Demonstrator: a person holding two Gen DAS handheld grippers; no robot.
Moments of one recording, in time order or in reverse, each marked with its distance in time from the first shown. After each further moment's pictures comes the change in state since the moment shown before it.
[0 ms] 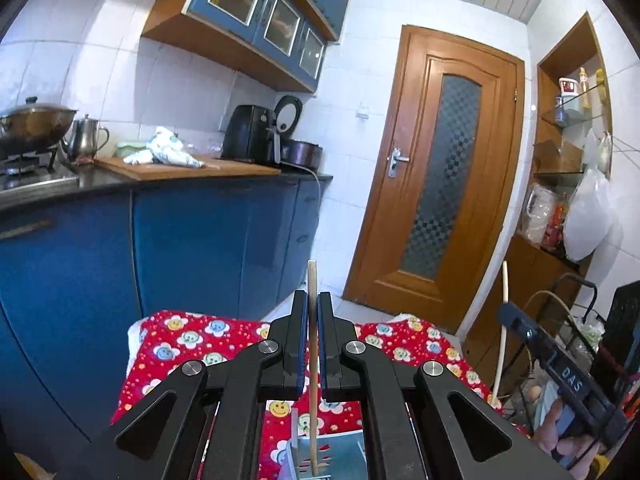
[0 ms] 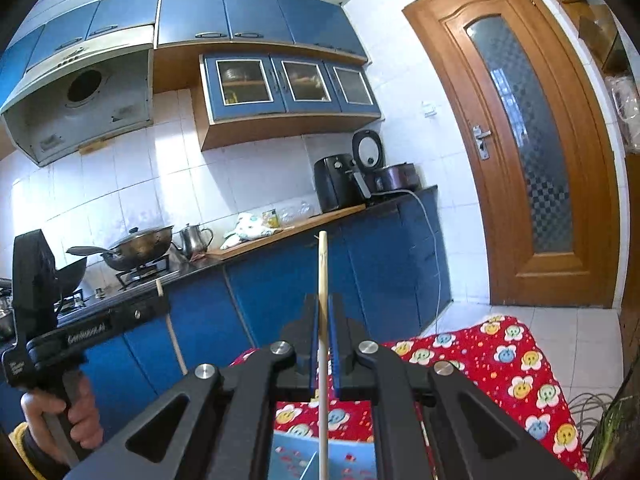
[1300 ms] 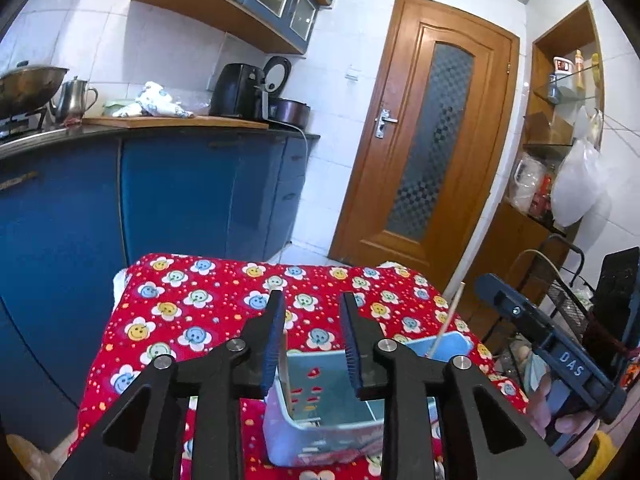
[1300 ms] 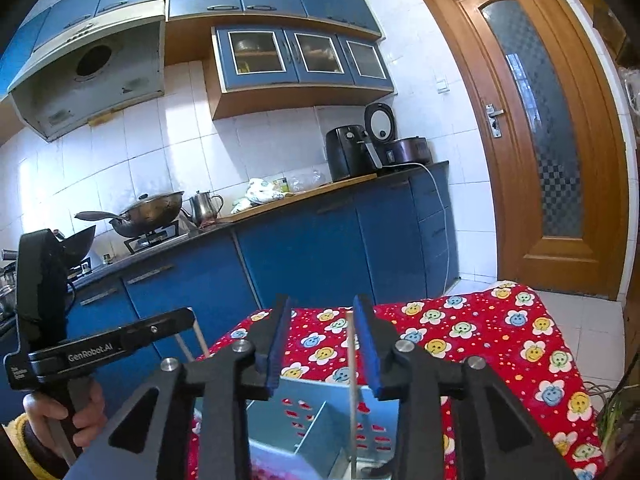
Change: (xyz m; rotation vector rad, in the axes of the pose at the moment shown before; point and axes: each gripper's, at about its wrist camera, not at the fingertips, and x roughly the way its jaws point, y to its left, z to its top) left arm -0.009 0.000 -0.045 -0.004 0.137 -0.058; right arm -0.009 0.010 -0.033 -0.024 0.107 0.035
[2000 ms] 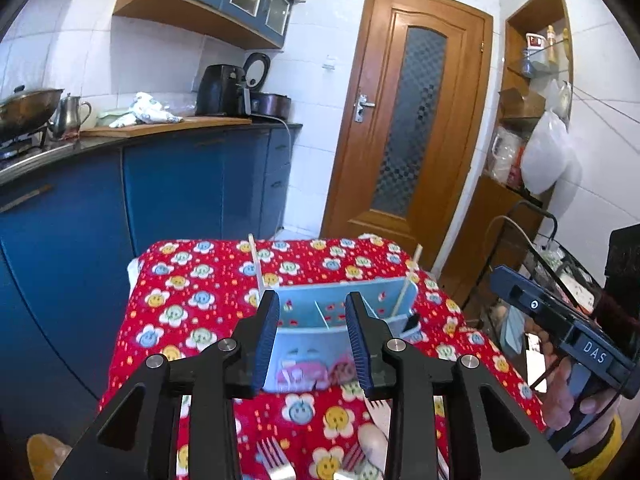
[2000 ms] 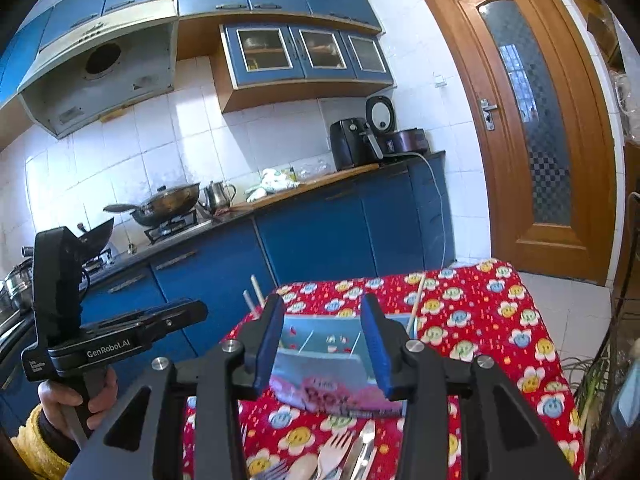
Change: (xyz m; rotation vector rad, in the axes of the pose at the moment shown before) left arm -0.084 -0.028 -0.022 0.076 0.064 -0.022; right arm -0.092 0.041 -0.004 0.012 0.072 -0.006
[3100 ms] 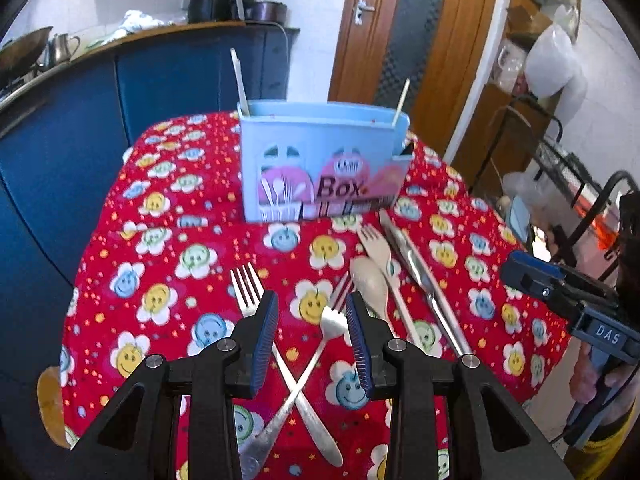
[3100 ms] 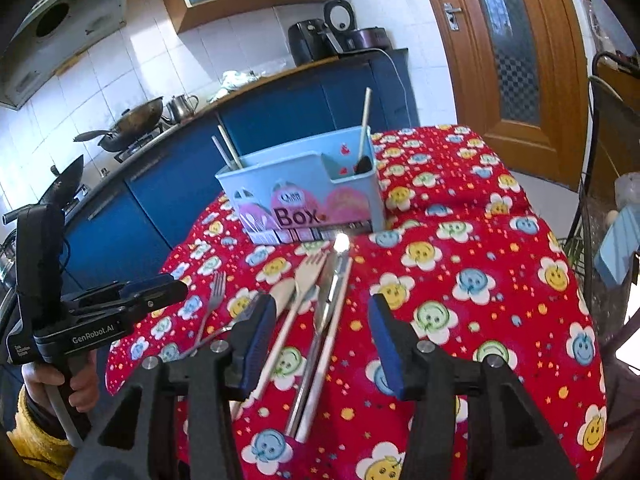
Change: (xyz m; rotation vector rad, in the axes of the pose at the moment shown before) left arm 0.002 -0.022 -0.108 0.024 0.351 0.034; right arm -0.040 -0.010 -0.101 0.117 0.354 -0.104
